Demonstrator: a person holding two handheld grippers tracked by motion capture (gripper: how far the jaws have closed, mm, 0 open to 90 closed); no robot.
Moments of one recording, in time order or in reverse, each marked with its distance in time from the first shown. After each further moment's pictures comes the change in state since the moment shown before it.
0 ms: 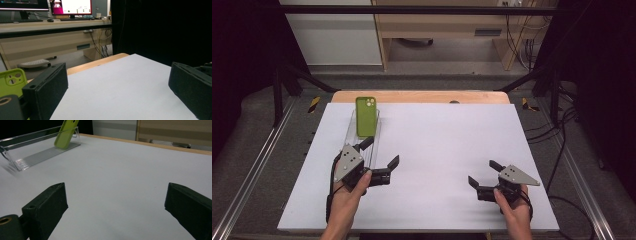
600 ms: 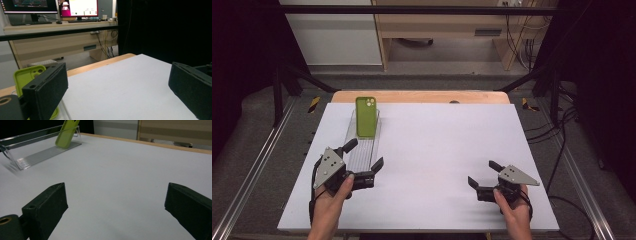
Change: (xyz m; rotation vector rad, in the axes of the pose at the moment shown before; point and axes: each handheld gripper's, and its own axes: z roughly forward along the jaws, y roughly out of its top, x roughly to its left) left arm 0.019 -0.001 -0.033 -0.011 0.044 0.011; right arm 0.000 0.000 0.000 0.004 0.007 0.002
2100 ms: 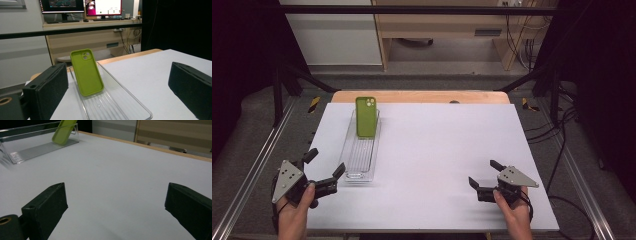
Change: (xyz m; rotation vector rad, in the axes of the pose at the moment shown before) left arm 0.060 -0.033 -0.063 -0.005 0.167 0.002; right arm -0.001 -0.002 0.000 -0.006 -0.025 -0.073
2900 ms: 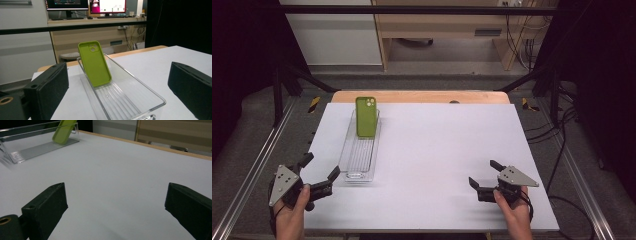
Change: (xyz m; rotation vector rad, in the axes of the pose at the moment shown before) left arm 0.013 -0.024 -0.004 0.014 0.017 -0.009; right arm -0.001 -0.001 0.000 0.006 0.006 0.005
